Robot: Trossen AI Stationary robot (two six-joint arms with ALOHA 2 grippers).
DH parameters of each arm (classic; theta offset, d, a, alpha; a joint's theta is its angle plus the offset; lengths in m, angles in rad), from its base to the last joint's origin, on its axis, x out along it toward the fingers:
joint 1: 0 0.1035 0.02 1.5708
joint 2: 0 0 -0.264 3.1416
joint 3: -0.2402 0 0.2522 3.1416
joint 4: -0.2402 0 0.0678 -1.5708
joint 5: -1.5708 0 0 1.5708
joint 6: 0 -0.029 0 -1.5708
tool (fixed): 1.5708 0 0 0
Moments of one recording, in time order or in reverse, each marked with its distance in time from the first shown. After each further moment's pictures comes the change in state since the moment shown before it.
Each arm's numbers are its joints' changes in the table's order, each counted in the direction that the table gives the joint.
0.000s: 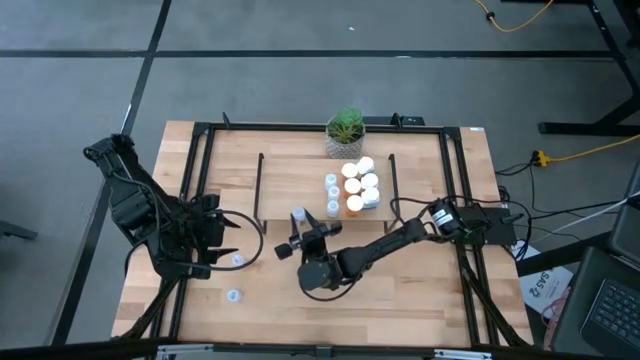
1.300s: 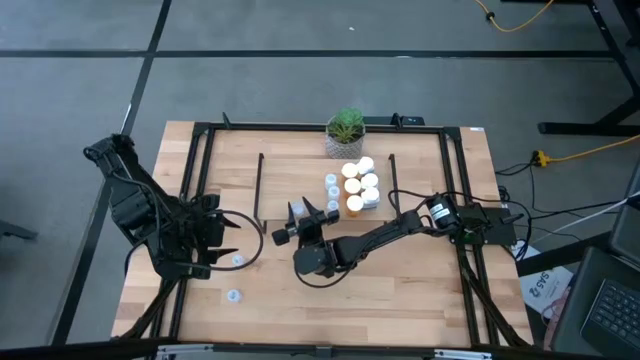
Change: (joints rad) left arm 0.000 0.000 0.000 0.000 -0.001 0.001; right arm -0.069 0.000 0.001 0.010 0.039 0.002
